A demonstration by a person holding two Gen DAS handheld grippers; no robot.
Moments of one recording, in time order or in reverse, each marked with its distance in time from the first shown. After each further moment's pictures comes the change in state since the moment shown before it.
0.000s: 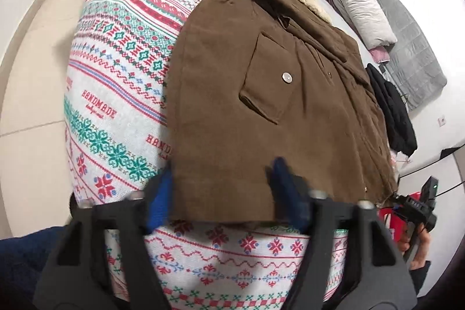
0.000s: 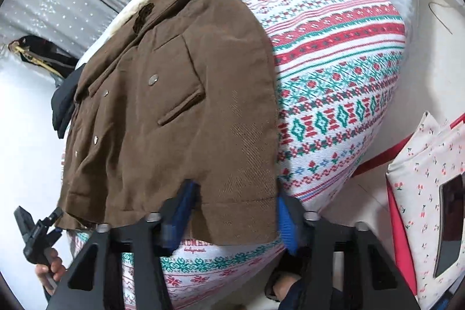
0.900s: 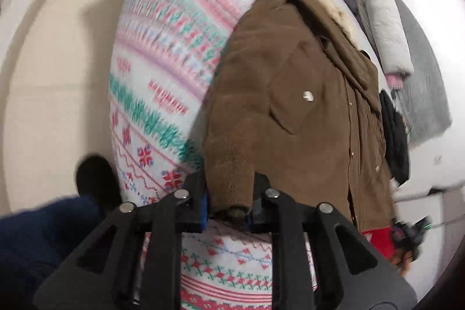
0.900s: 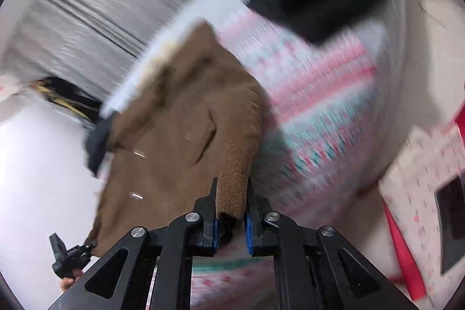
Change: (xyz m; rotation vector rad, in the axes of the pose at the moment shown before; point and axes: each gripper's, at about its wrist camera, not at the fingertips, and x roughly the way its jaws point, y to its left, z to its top) left arm -0.017 0.060 0.013 -0.233 0.078 -0.010; right arm -0.060 -0.030 0.011 0.108 -0.145 0.115
